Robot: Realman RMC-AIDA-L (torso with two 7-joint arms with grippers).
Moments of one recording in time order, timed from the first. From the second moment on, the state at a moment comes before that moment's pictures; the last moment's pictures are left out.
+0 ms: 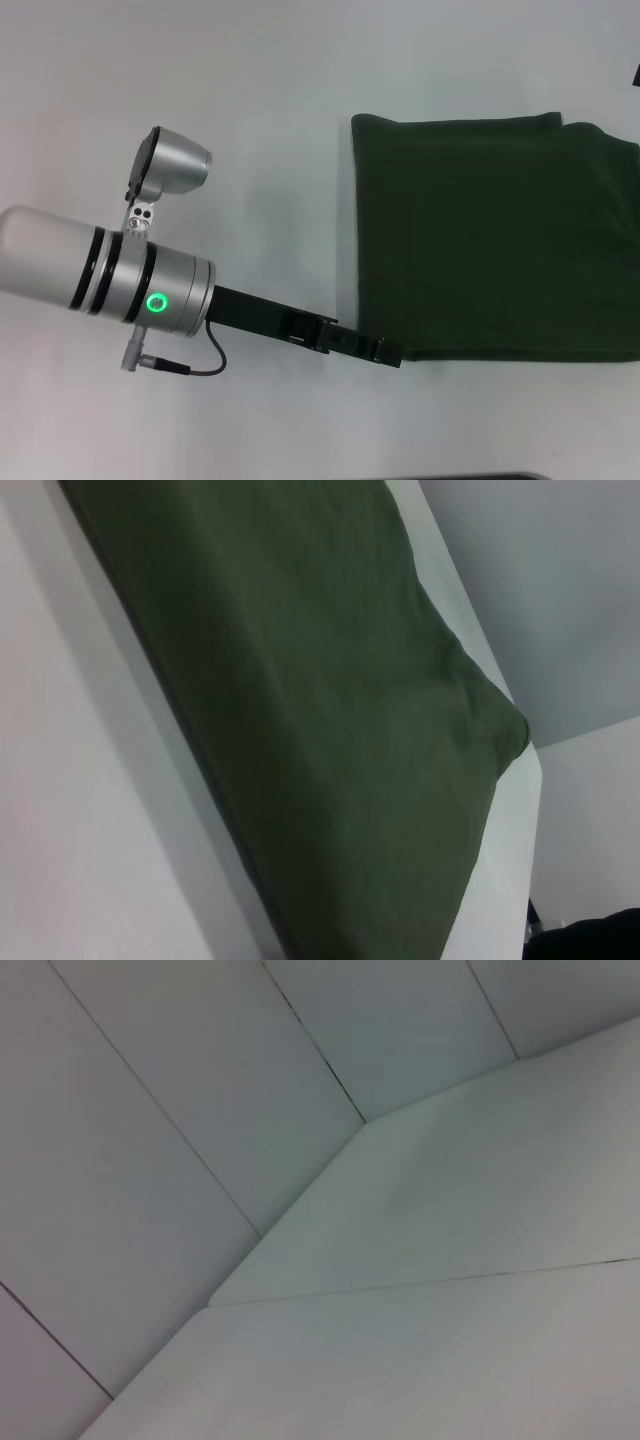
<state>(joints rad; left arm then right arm) -0.68 -2.16 1.10 0.38 2.05 1.45 -2.09 0.38 1.98 -0.33 -0.93 -2.03 -1.79 1.91</state>
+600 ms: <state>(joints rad) -0.71 -2.17 1.14 0.38 2.05 1.42 -2.12 0.38 1.98 -0.31 -0.93 -2.03 -1.79 1.91</state>
